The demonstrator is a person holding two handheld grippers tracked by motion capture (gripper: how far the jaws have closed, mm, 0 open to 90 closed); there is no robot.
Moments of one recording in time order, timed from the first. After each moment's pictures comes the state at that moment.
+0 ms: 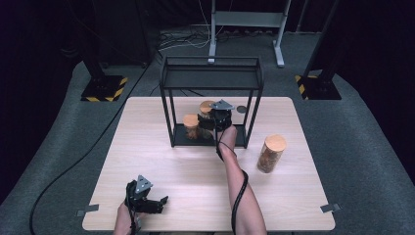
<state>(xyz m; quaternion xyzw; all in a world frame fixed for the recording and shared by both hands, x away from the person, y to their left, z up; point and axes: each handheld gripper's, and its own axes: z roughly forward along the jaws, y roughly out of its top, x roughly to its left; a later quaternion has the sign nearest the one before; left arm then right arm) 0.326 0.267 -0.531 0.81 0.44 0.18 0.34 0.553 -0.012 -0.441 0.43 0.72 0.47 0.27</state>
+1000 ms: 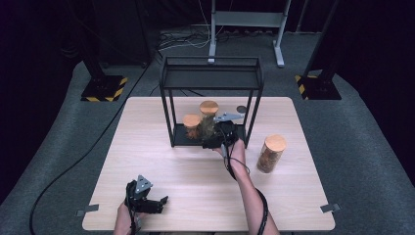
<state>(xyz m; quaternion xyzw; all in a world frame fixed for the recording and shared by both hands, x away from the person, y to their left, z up) 0.326 0.267 -0.531 0.81 0.45 0.18 0.34 0.477 -0.032 -0.421 0.41 0.78 0.45 0.15</state>
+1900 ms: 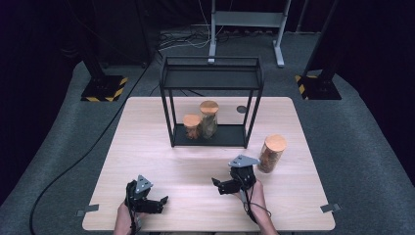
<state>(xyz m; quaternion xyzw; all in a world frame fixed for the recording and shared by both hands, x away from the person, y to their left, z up) 0.326 0.267 -0.531 0.81 0.44 0.18 0.34 0.368 -0.084 -0.480 0.38 0.81 0.43 0.14</state>
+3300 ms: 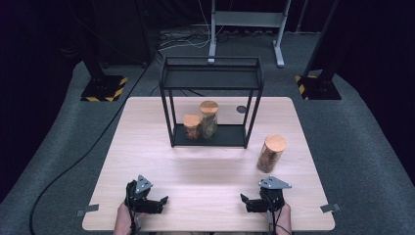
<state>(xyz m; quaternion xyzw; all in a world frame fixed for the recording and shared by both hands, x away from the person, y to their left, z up) 0.326 0.267 -0.531 0.81 0.44 0.18 0.34 0.327 -0.165 -0.525 0.44 0.78 0.40 0.18</state>
